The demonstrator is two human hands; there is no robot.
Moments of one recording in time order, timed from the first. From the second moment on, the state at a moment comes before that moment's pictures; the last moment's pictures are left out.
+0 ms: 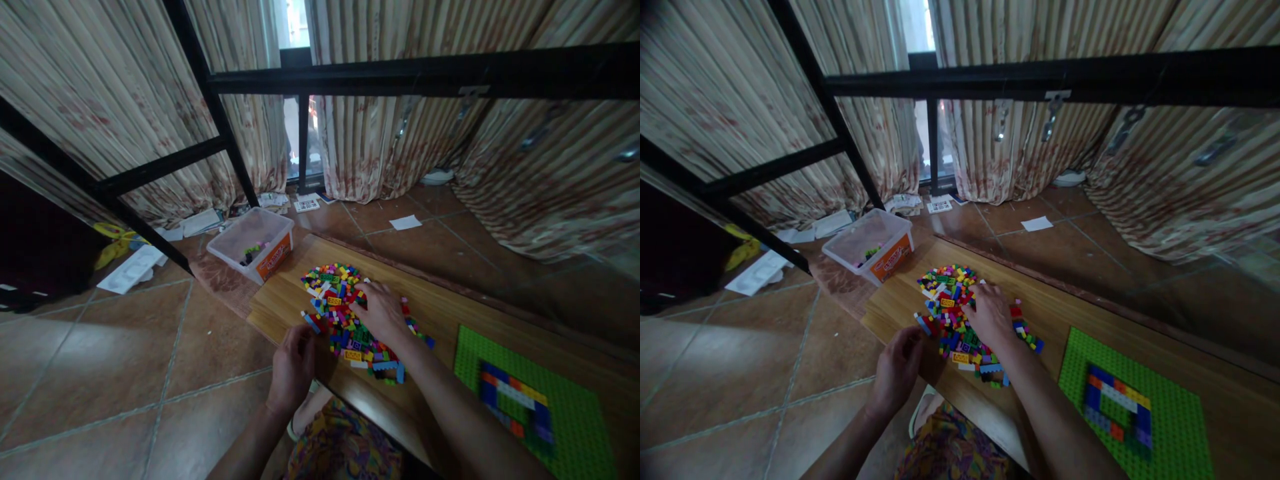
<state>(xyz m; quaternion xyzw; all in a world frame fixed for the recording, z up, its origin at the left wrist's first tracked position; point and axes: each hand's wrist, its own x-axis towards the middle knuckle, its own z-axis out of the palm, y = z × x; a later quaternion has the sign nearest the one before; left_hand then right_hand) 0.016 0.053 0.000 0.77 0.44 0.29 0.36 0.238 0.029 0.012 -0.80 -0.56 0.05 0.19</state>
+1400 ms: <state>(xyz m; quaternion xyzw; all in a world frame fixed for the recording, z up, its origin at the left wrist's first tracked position) 0.093 0.018 0.059 0.48 0.27 0.28 0.78 0.175 -0.049 0.046 -0.65 -0.32 0.15 0.67</state>
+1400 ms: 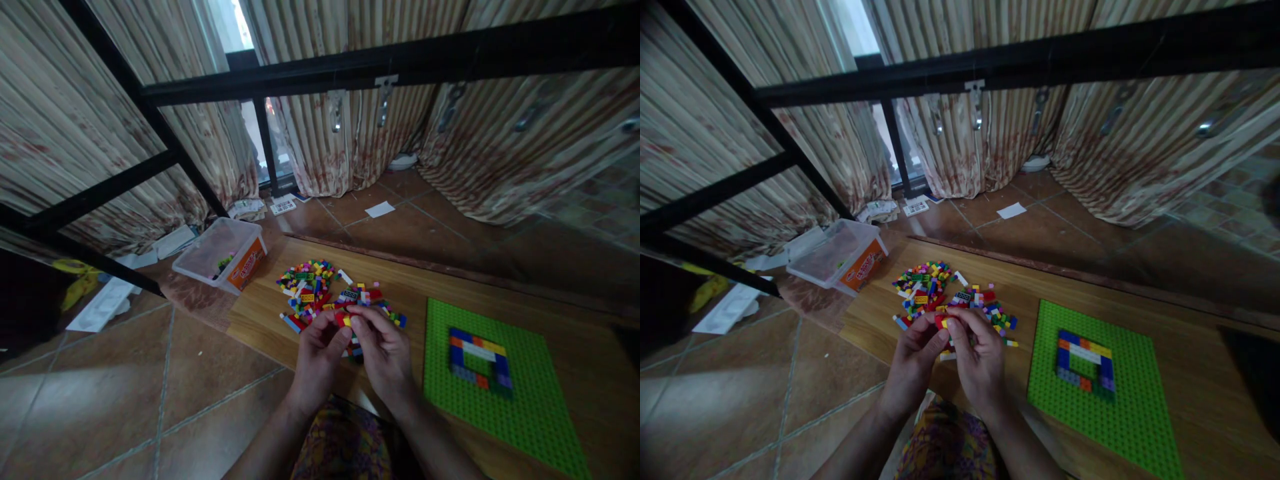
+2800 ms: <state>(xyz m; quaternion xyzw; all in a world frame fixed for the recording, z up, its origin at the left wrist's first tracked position) 0.113 0.000 0.057 0.45 0.38 0.31 0.75 0.170 -0.046 0.031 -0.54 -0.07 0.31 0.78</state>
